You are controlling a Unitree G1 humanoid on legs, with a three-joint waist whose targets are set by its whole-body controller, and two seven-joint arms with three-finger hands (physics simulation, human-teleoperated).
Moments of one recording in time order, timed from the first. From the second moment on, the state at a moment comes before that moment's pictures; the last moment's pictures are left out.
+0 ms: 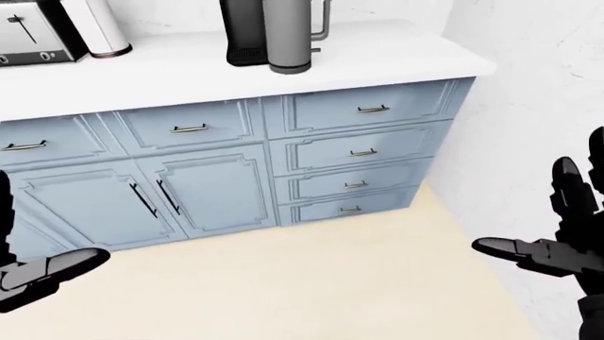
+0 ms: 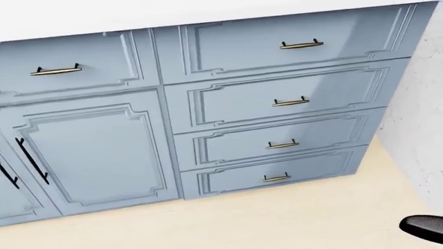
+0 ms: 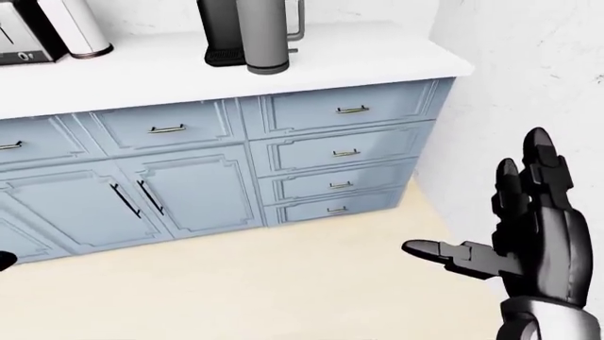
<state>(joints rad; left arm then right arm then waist) 0.05 0.36 1.02 -1.00 -0.83 0.94 0.13 0.03 -0.13 -0.65 -1.00 0.14 0.80 0.19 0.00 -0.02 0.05</state>
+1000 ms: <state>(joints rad) 0.04 0.35 1.00 -1.00 -0.81 0.95 0.11 0.01 -0.13 -0.65 -1.01 0.22 0.81 0.15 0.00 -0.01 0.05</state>
